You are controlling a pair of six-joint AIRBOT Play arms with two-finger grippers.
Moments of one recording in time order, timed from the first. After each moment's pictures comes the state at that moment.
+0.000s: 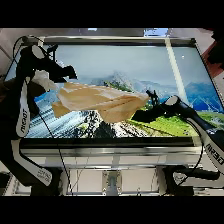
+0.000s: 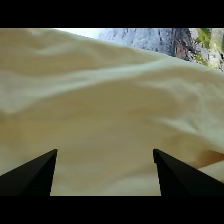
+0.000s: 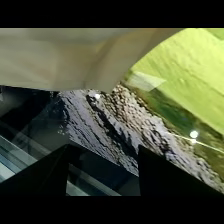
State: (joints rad) left arm -0.02 -1.79 1.88 1.25 -1.35 -1.59; right arm 0.13 -1.40 0.81 -0.76 1.01 1.19
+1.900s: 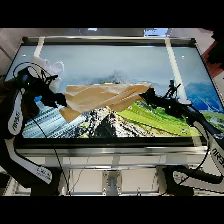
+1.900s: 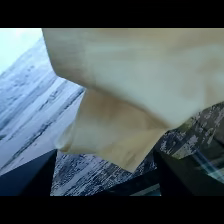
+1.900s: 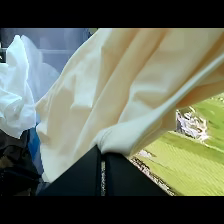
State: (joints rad) left arm 0.15 -1.79 1.52 1.26 -1.55 -1.18; right arm 0.00 -1.32 0.76 -0.11 0.66 1.02
